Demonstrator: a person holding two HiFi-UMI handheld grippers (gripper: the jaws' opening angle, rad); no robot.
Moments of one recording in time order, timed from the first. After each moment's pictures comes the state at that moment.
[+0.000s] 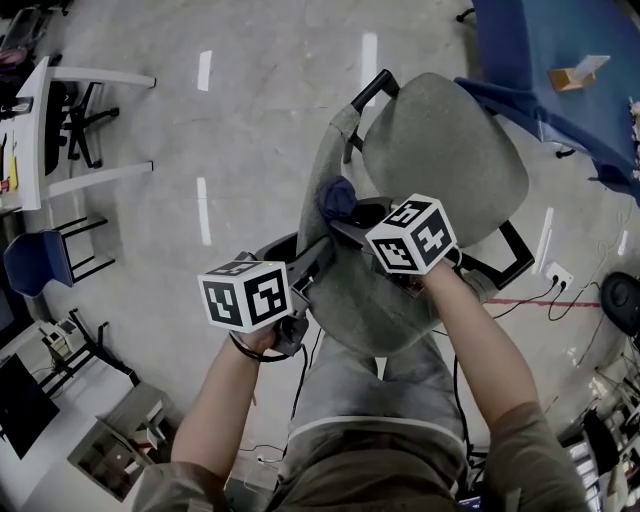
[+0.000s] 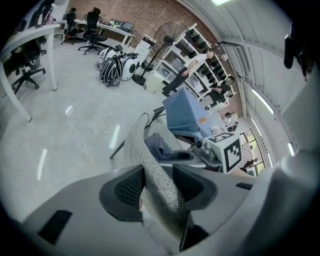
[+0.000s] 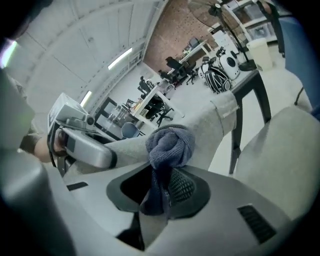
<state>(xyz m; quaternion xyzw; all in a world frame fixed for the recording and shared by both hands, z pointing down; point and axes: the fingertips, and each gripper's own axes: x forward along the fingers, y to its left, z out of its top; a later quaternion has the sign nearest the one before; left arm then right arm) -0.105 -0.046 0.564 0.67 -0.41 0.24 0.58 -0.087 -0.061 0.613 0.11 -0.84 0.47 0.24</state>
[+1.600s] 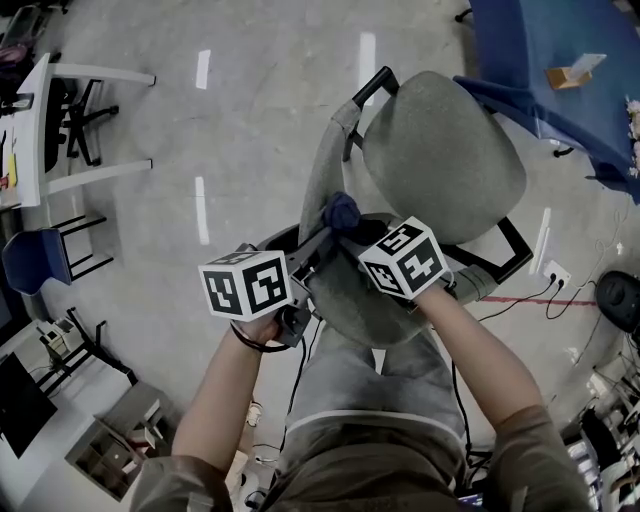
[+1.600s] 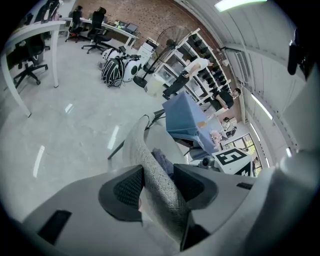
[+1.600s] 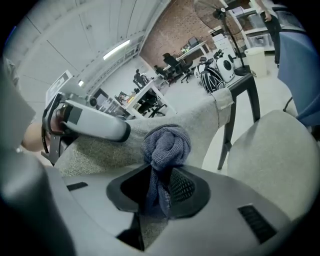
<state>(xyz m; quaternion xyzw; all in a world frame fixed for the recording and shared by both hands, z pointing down) -0.107 -0.049 0.563 0.66 -0.42 0.22 0.58 -0.083 -0.027 0.614 0.15 -0.83 0.45 0.29</state>
